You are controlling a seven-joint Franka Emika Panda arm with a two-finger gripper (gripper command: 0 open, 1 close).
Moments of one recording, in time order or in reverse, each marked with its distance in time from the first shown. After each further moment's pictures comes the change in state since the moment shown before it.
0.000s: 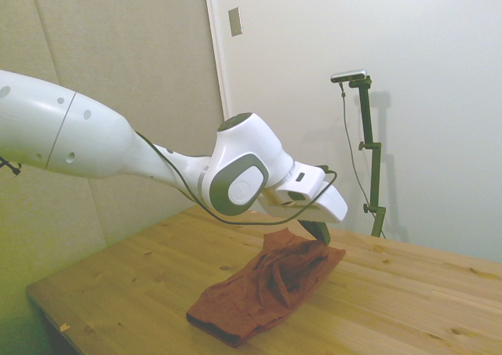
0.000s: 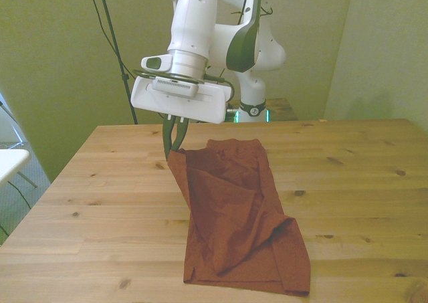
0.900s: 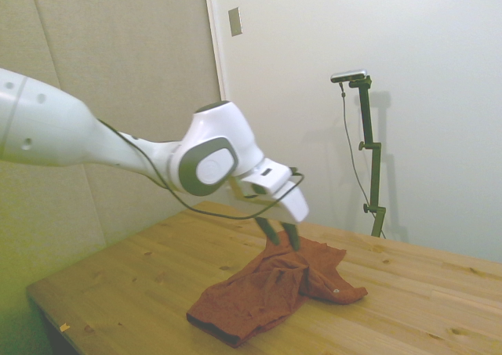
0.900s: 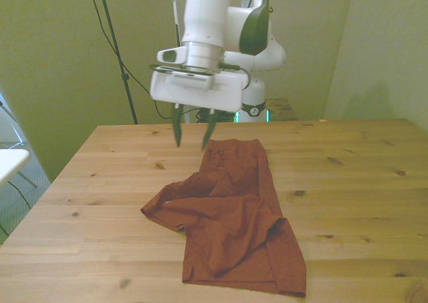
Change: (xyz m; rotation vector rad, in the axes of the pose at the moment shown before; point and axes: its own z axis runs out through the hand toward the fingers) arm -0.099 -0.029 -0.062 -0.085 -0.220 0.016
